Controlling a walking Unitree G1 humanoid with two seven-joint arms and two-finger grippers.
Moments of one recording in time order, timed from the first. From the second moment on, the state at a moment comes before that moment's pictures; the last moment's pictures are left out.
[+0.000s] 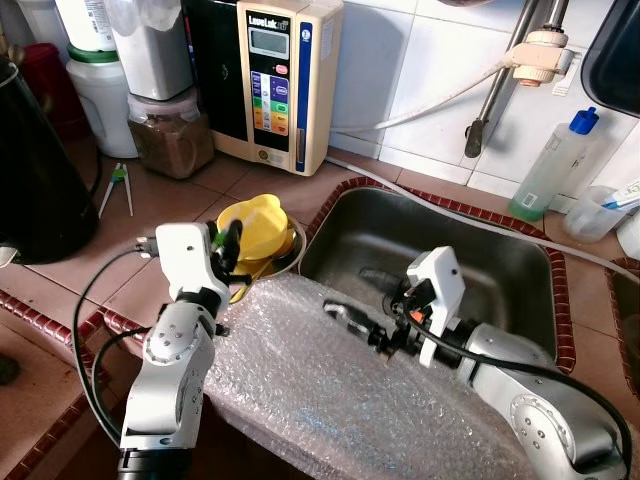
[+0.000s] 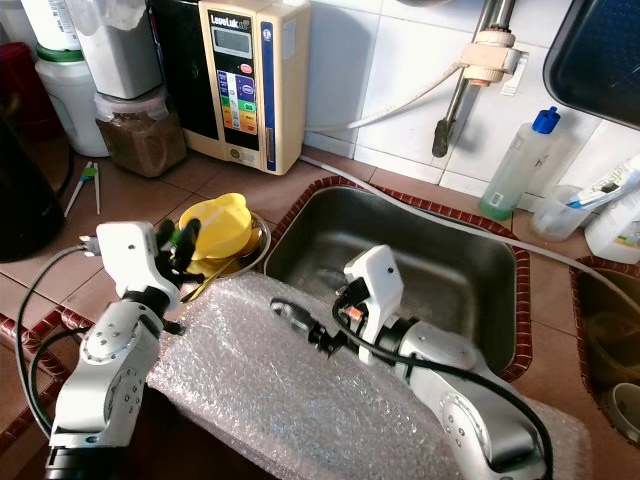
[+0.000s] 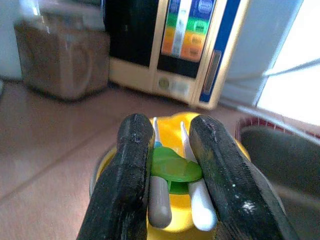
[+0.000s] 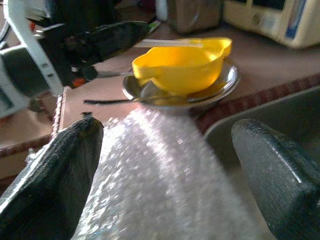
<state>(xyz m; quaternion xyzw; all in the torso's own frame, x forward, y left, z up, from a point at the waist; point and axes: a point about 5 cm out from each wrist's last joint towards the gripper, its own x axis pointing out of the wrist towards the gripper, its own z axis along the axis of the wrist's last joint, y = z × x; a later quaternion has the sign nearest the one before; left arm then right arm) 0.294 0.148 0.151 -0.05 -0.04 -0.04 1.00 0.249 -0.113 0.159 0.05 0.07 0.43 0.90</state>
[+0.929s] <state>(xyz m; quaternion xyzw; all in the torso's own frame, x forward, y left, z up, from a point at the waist) 0.285 0.079 0.207 -0.13 -0.15 -0.30 0.93 0.310 -0.128 0.176 0.39 0.03 0.25 0.89</state>
